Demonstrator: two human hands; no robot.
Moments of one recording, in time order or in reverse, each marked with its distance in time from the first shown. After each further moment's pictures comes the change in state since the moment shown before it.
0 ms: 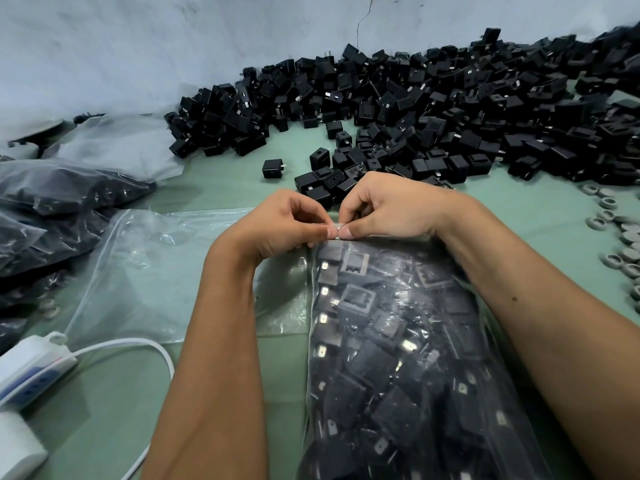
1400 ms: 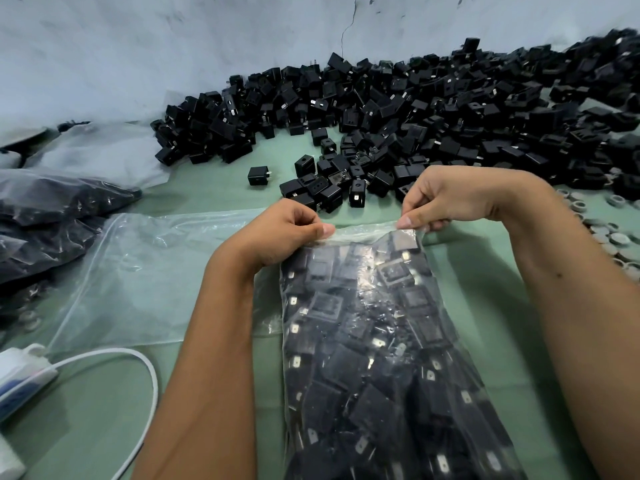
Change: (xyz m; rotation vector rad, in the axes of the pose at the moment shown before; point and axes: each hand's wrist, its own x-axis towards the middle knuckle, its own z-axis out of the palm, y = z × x) left_hand 0.015 -0.005 0.016 0.058 -0.005 -0.004; right_hand -0.055 0.059 -0.055 0.142 -0.038 0.263
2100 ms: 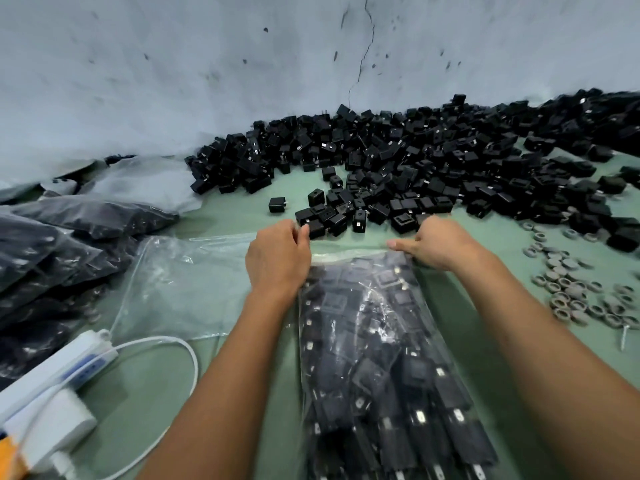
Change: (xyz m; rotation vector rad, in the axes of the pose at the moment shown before) left_hand -0.030 0.016 0.023 0.549 0.840 -0.091; right_hand -0.022 -0.024 0.048 -0.391 0.436 0.390
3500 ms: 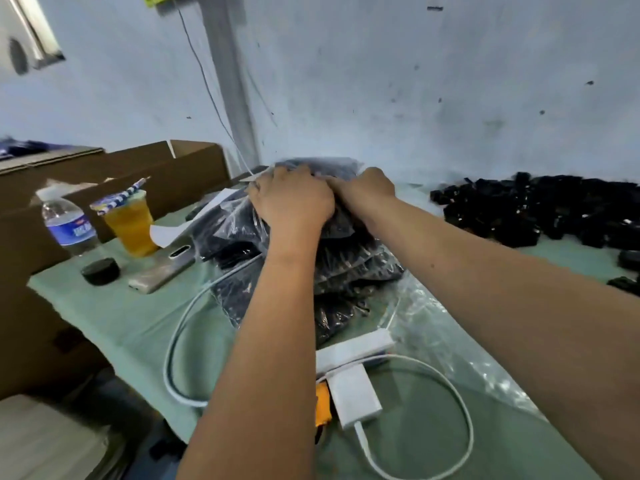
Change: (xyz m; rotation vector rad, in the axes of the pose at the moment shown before) left_hand 0.042 -0.189 -0.335 0.443 0.140 -0.594; right_hand -0.072 -0.522 0.024 0.796 -0.190 -0.525
